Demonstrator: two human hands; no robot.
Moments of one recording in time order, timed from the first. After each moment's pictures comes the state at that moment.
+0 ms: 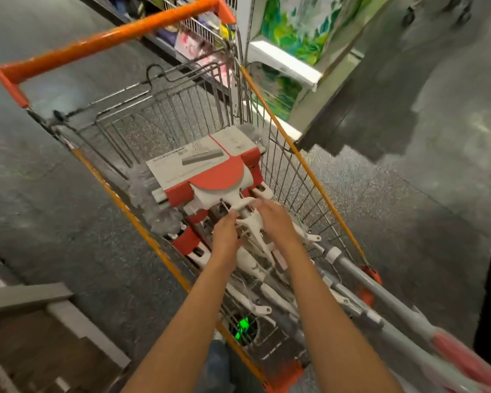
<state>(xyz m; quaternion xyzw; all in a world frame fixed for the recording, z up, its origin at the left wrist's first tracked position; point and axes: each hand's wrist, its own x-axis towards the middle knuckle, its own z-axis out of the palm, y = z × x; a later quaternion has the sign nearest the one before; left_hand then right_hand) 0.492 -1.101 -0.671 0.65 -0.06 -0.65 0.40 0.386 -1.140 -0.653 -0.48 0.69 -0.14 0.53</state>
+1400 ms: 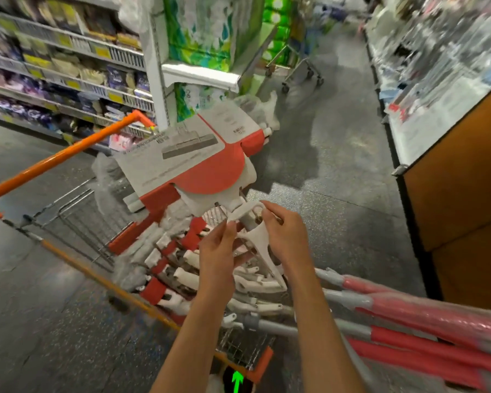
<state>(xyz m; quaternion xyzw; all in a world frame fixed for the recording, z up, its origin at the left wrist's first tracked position) 0.437 -1.008 -0.456 0.47 -0.29 -0.67 0.50 0.315 -1.019 -0.437 -0.46 0.73 -0.40 0.30</state>
